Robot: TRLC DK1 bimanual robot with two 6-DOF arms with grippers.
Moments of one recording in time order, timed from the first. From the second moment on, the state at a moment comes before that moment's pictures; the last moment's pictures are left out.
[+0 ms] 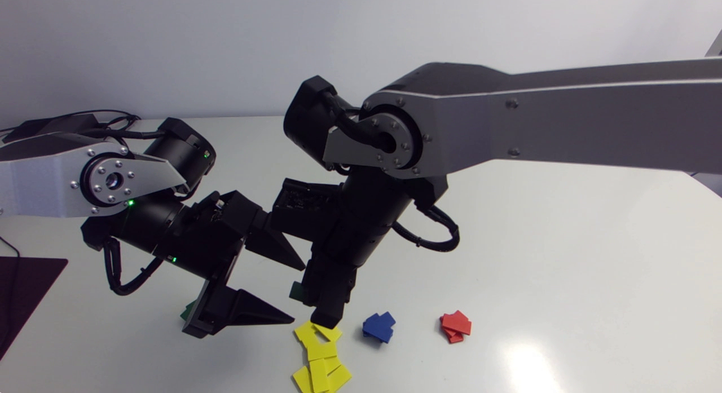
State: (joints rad) left arm -0.33 1.42 0.91 -0.81 0.81 1.19; right arm 0.88 1.75 1.47 -0.88 -0.37 -0.49
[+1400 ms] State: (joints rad) left arm -0.32 1.46 0.91 -0.82 0.86 1.20; right arm 0.89 1.74 1.44 -0.88 -0.37 -0.49
